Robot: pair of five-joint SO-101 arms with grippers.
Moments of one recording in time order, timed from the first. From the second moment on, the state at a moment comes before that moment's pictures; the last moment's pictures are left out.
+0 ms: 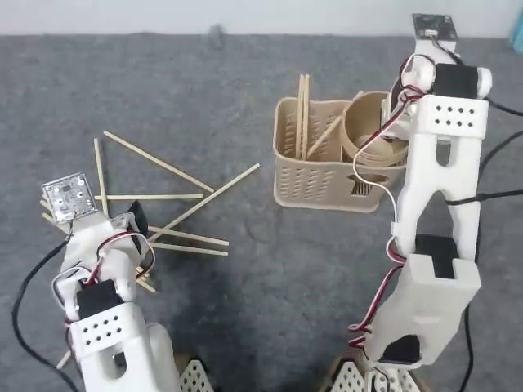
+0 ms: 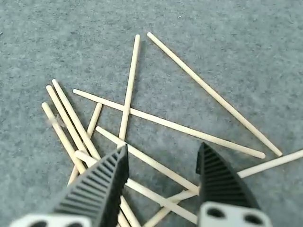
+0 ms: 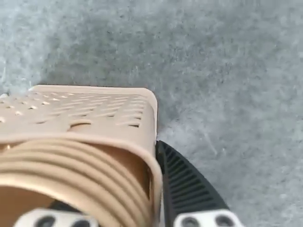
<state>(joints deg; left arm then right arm) -28.5 -68.7 82.5 42.3 5.7 1.6 19.1 -41.1 100.7 2.5</state>
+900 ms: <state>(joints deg) -28.5 -68.7 82.5 42.3 5.7 3.0 12.4 -41.1 100.7 5.4</state>
